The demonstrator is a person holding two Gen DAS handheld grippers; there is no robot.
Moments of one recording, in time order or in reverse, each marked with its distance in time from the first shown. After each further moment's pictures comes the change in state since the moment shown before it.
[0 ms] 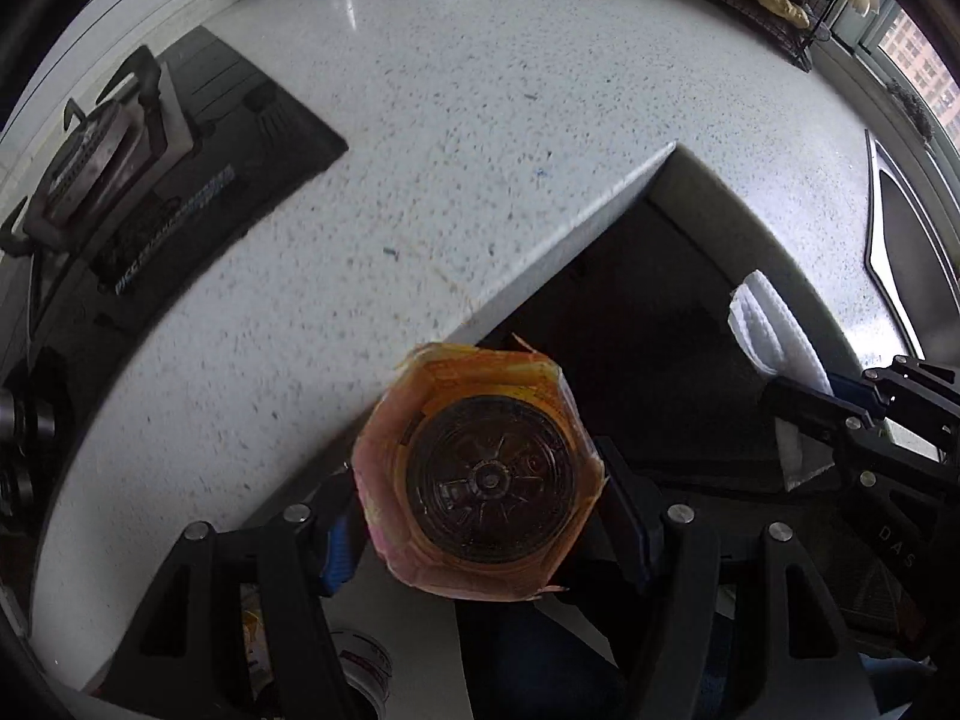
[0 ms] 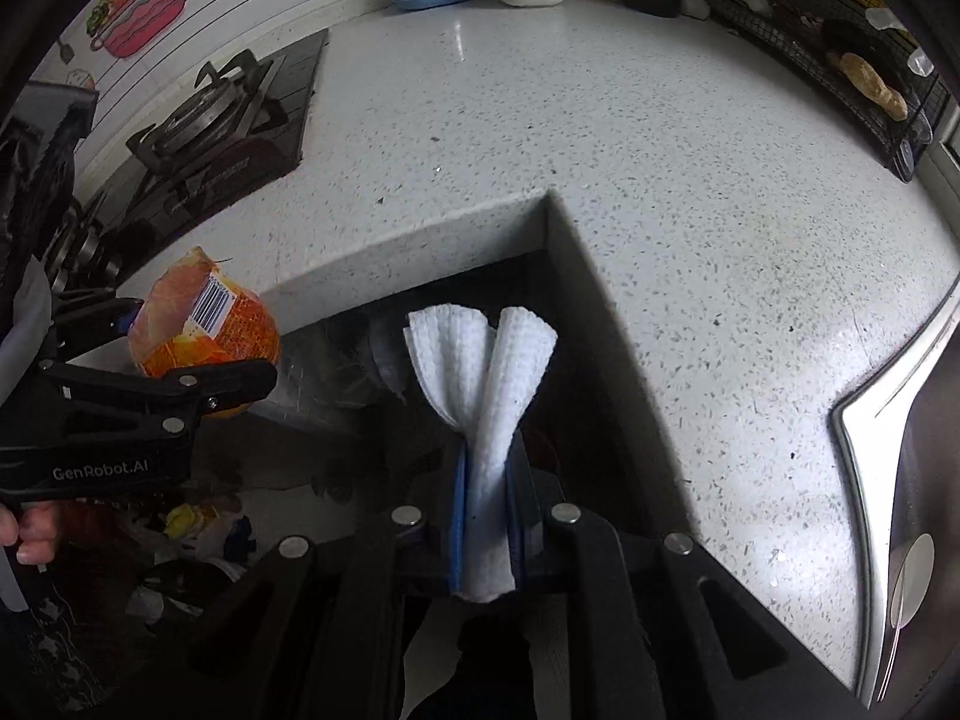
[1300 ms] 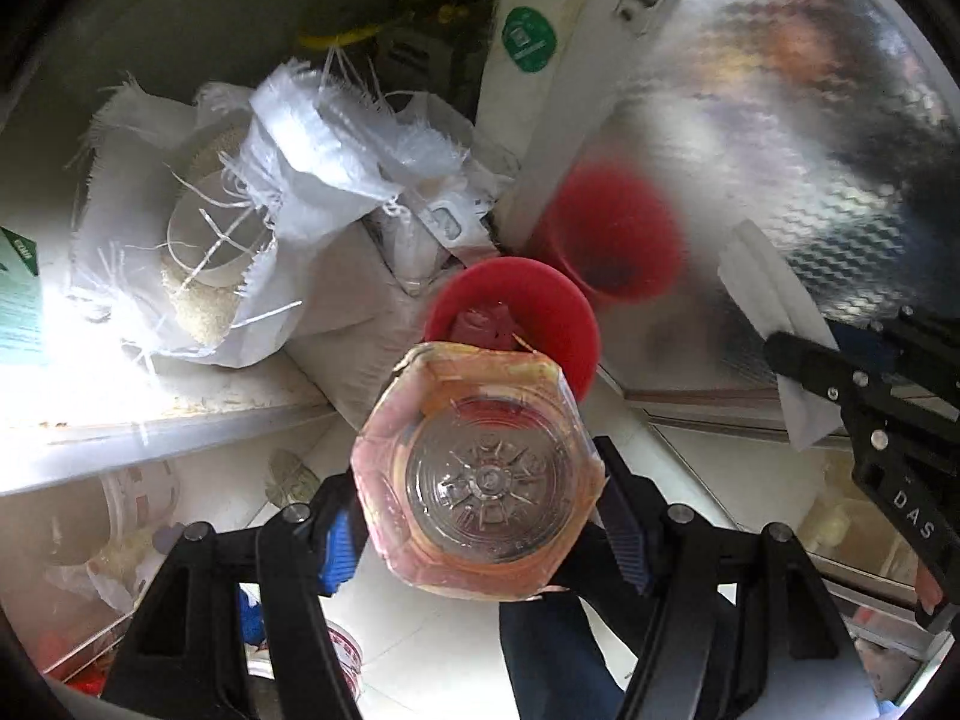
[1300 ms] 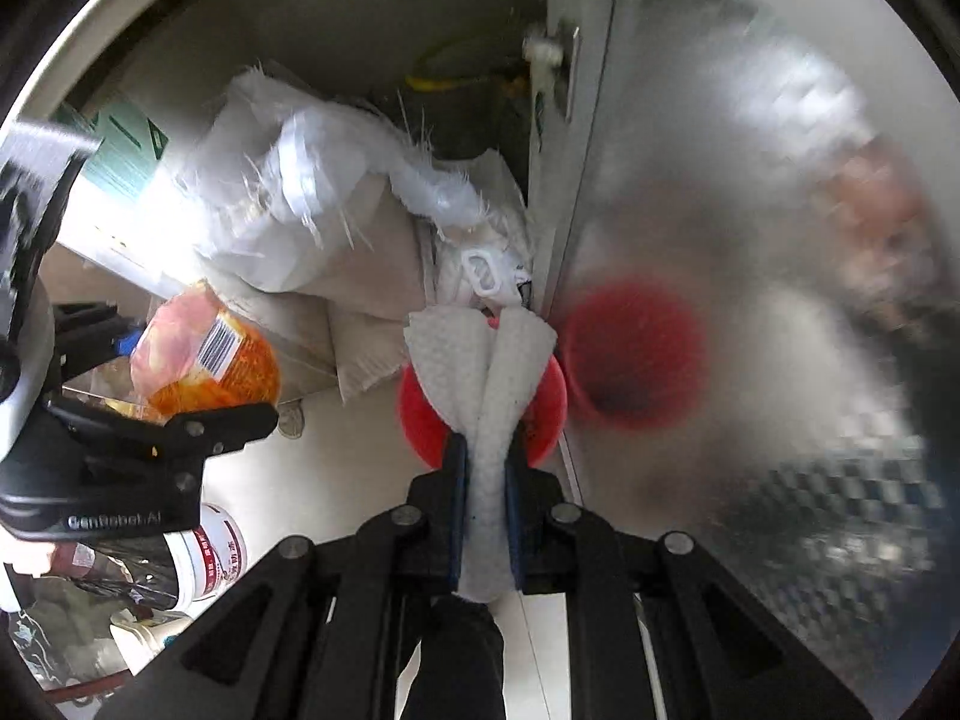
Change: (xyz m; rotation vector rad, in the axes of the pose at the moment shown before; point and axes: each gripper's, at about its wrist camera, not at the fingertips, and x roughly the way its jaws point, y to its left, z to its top) left arm 0.221 0.003 -0.075 0.026 0.152 -0.070; right arm 0.210 0.011 -0.084 -0.028 0.138 -0.020
